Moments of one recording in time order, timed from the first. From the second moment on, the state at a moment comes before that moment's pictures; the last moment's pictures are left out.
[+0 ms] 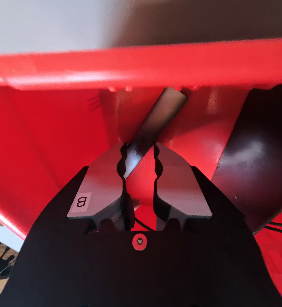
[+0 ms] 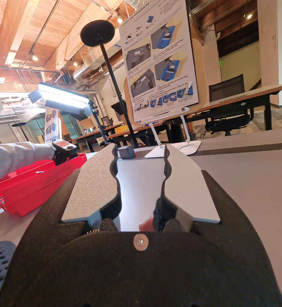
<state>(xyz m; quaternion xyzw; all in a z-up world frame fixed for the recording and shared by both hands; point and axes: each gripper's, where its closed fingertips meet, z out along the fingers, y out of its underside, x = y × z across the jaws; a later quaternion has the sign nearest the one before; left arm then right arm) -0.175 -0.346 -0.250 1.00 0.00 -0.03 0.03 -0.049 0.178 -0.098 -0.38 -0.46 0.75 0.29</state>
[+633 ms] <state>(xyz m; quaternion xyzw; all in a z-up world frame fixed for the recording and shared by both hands) -0.151 -0.347 -0.250 1.00 -0.01 0.01 0.03 -0.047 0.182 -0.095 -0.38 -0.45 0.75 0.31</state>
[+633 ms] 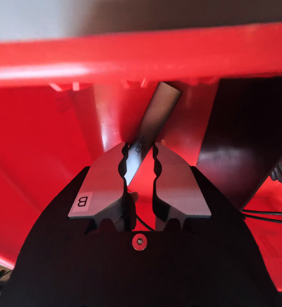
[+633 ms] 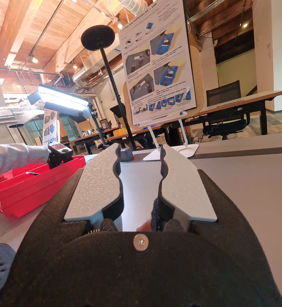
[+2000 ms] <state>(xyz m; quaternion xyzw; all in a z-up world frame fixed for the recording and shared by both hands) -0.039 -0.156 0.040 0.55 0.20 -0.61 -0.53 -0.032 0.155 -0.085 -0.33 -0.48 0.77 0.26</state>
